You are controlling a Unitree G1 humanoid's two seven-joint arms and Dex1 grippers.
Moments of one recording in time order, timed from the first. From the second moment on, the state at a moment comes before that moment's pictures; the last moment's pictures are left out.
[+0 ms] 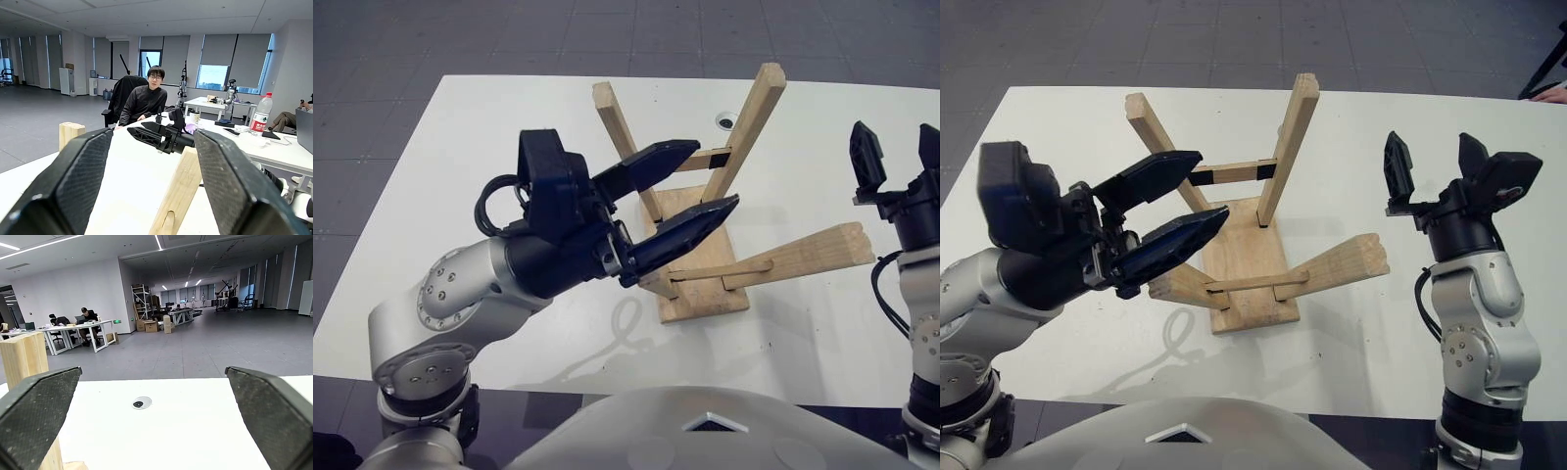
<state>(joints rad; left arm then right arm) -0.15 0.59 0.04 -0.98 -1.29 0.66 -0.14 0.13 -0.51 -0.30 -0.52 0.75 0.32 0.09</state>
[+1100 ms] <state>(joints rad) 0.02 0.63 -0.25 -0.91 -1.11 0.52 -0.24 0.10 -0.42 -0.33 -0.56 0.69 0.38 0.12</state>
